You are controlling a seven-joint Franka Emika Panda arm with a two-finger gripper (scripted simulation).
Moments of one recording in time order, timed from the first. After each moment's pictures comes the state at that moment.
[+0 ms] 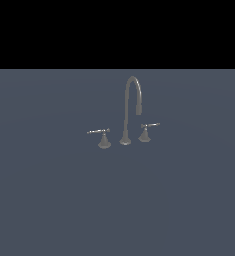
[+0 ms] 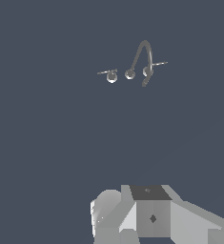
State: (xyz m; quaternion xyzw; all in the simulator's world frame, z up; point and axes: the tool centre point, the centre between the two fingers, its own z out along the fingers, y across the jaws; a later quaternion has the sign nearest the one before) arm -0.251 0.016 0.505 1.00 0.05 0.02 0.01
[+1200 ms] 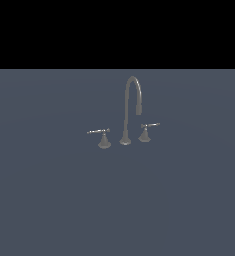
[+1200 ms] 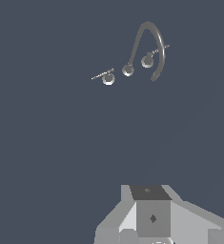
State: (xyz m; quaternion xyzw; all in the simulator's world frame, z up) arm -0.211 0.060 0.426 1.00 -0.08 0.02 0.01
